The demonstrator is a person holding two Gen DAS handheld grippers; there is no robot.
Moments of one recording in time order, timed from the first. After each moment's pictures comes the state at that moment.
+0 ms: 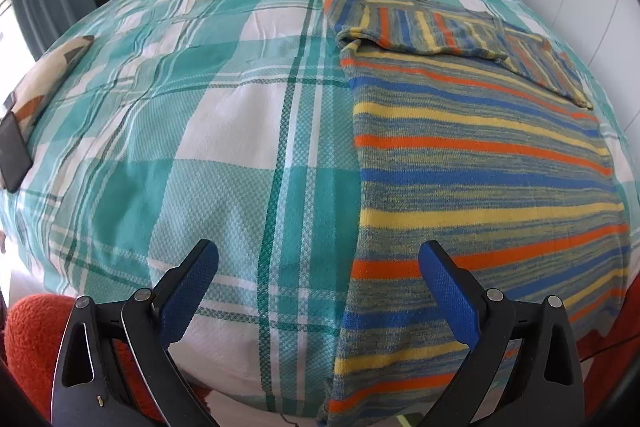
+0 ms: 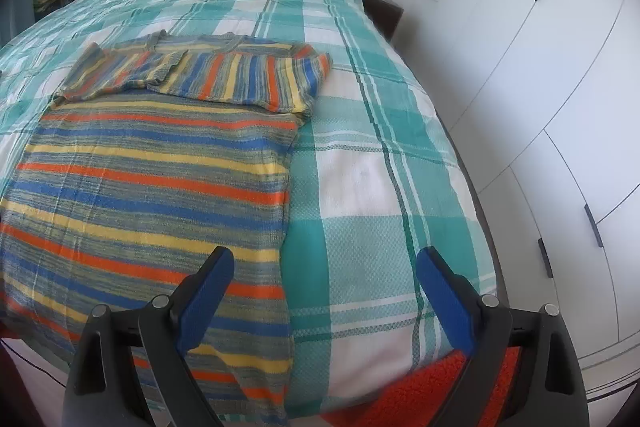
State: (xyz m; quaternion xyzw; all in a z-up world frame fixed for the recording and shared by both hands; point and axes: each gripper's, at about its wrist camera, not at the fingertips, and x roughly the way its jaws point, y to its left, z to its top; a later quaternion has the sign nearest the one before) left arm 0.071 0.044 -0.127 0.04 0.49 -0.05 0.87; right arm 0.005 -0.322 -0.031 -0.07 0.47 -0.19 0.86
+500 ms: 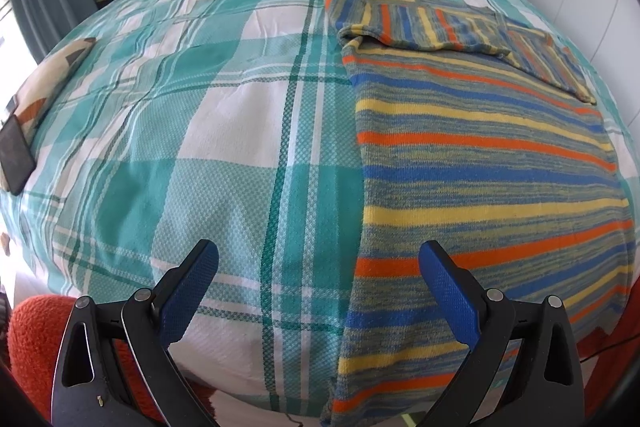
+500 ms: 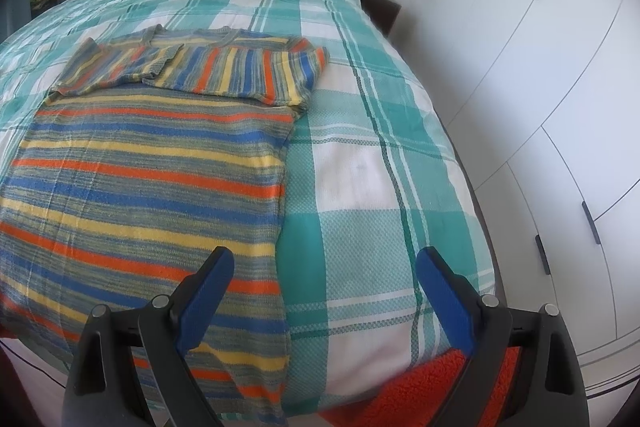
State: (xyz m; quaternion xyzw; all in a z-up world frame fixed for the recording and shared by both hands) left arm 0.070 0.043 -0.128 0.05 0.49 -0.05 0.87; right arm 0.004 -0.322 -0.035 -0.08 0.47 -0.20 0.86
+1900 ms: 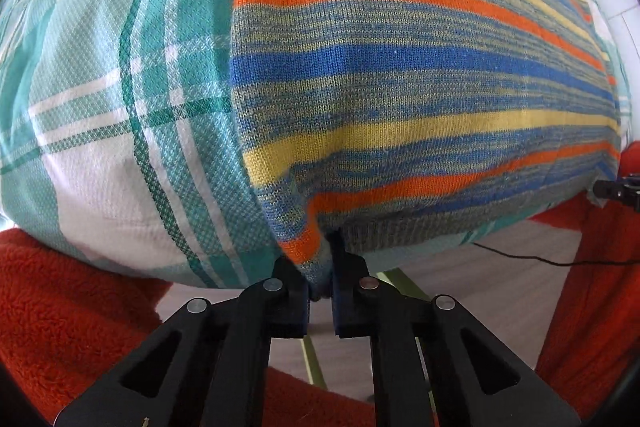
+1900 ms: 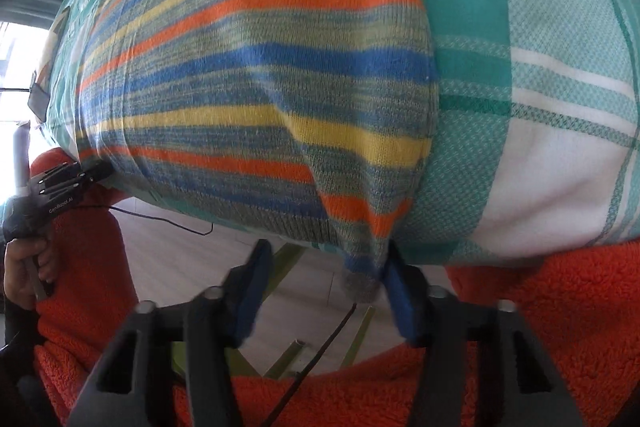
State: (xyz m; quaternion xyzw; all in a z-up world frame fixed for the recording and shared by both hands) left arm 0.018 0.021 -0.190 0.07 0.69 -0.15 0.70; right arm -0.020 -0.332 -0.146 0.13 0.74 0.07 0.65
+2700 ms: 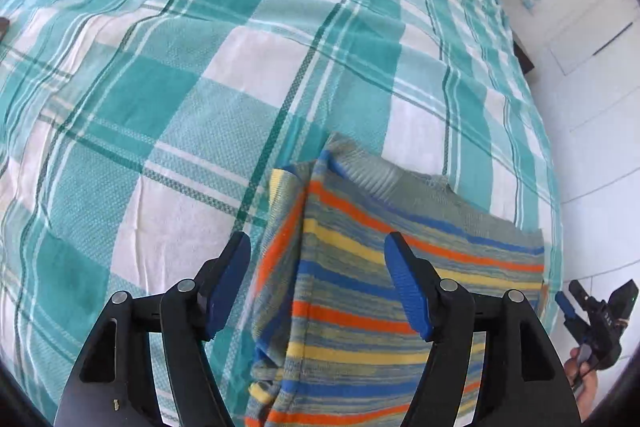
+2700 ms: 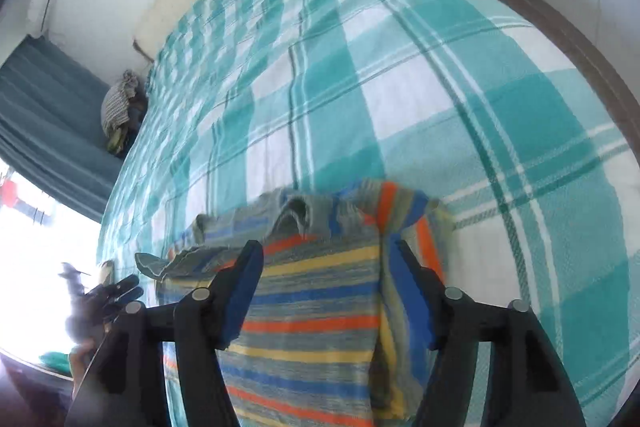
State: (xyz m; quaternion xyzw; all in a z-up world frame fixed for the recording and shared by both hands) left arm 0.355 0.023 -0.088 -0.17 0.55 -0.07 0.81; right arm 0.297 -0.476 -0.037 0.30 0.47 -0.01 0.83
